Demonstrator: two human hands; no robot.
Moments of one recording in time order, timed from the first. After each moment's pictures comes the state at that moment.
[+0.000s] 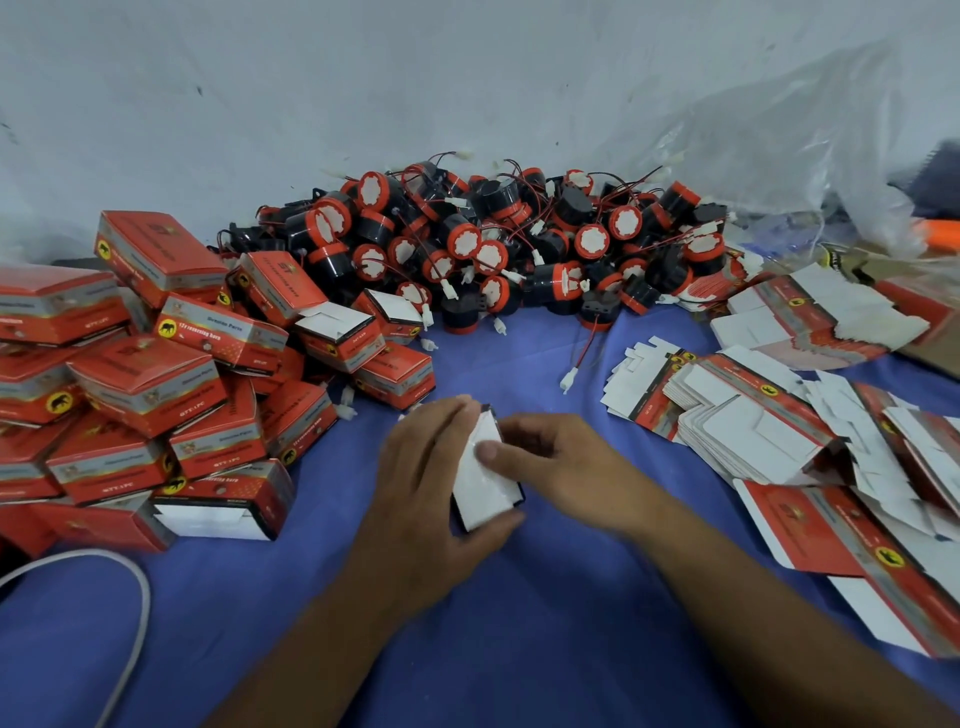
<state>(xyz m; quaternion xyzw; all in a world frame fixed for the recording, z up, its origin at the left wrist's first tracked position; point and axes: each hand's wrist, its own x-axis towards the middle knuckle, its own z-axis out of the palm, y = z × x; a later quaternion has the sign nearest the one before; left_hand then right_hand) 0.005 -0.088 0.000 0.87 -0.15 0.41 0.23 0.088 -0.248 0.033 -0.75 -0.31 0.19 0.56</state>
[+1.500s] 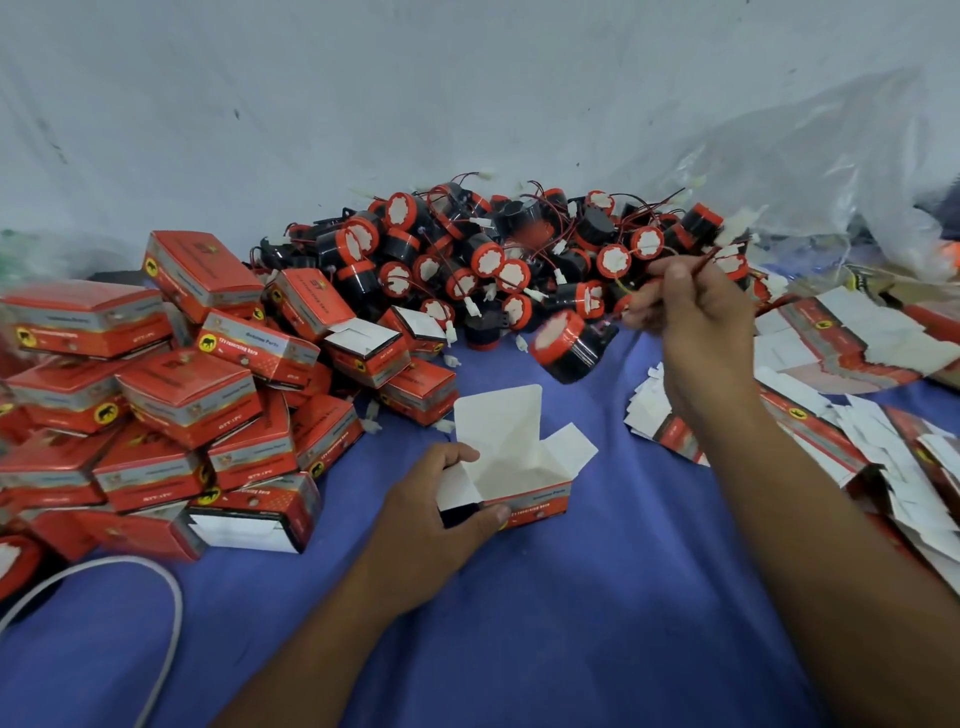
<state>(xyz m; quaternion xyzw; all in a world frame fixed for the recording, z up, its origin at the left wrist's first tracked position) 0.004 -0.062 -0.004 0.85 0.01 0.16 0.49 0.178 -0.272 0.094 -0.63 -0.19 -0.19 0.73</state>
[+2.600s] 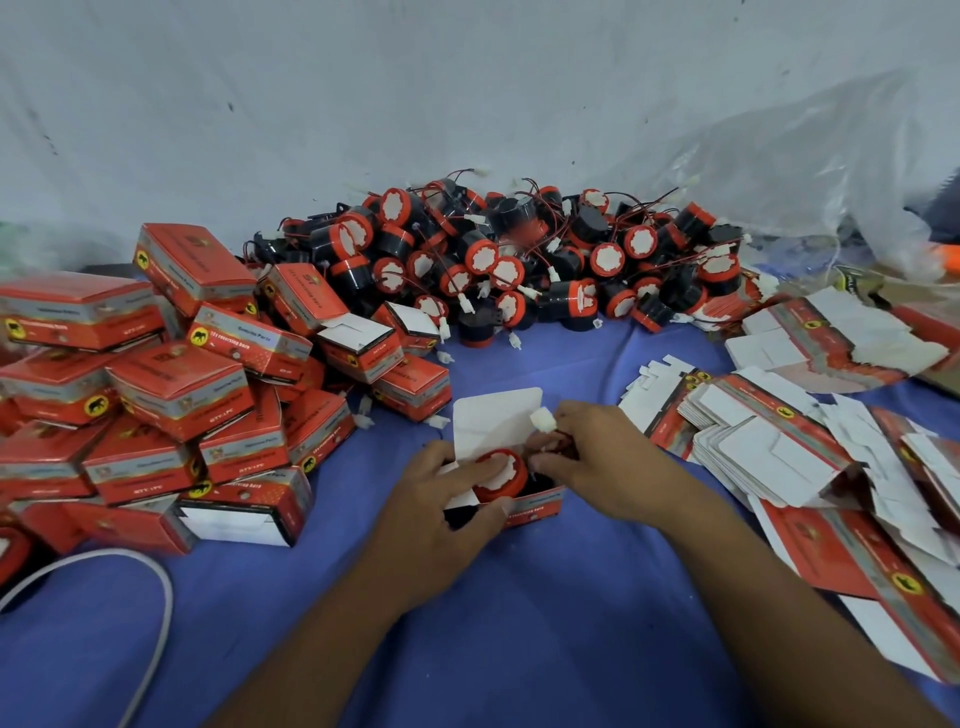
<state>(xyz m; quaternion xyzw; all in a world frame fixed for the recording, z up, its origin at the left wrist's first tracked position) 0.007 -0.072 -0.006 0.89 -0.05 0.20 0.41 0.111 -0.260 0.050 -0.89 -0.35 0.00 0.28</state>
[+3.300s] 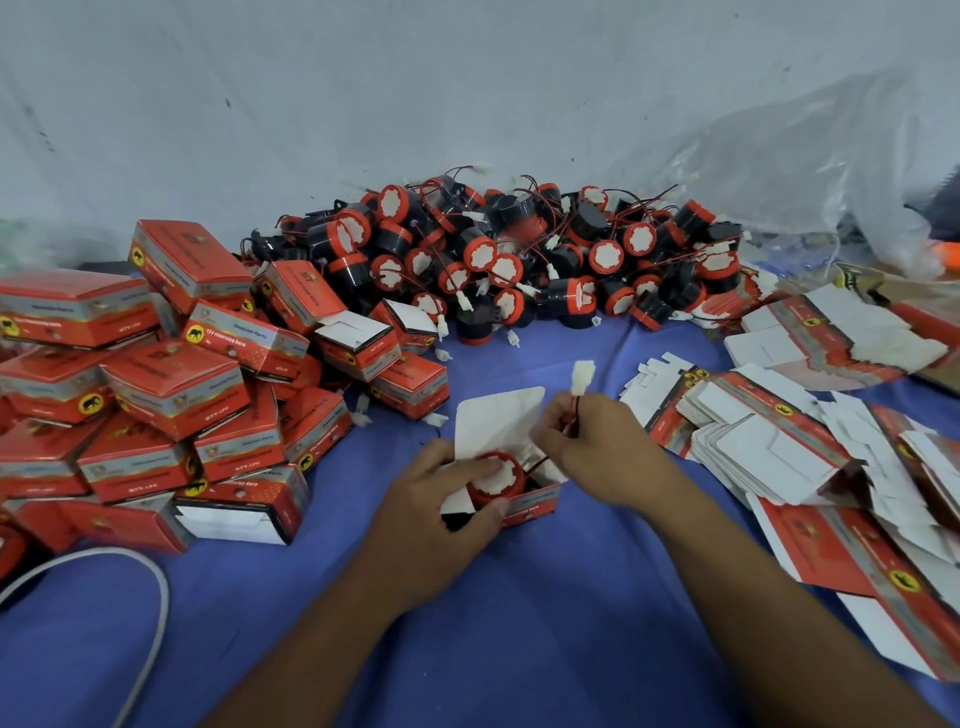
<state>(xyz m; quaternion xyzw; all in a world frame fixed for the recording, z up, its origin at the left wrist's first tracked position) 0.005 -0.075 -0.003 0.88 -0.07 0.24 0.40 0.110 -0.253 0.054 -0.90 -0.25 0.01 0.36</state>
